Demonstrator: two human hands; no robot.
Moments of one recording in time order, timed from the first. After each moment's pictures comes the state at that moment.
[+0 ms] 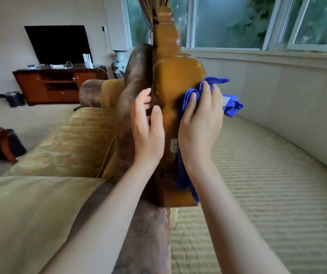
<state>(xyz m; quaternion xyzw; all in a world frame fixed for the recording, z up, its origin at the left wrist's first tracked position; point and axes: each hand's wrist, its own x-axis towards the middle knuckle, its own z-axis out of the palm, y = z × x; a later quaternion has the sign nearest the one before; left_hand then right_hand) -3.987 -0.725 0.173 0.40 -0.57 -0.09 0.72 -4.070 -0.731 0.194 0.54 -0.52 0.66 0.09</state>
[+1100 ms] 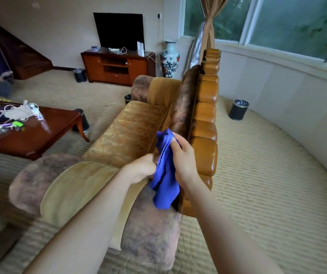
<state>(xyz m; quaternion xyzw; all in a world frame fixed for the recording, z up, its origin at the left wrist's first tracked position) -3.903 -0.604 0.421 0.65 -0.52 -0.47 0.29 -4.011 -0.638 0.421 0.52 -0.36 0.50 -0.59</state>
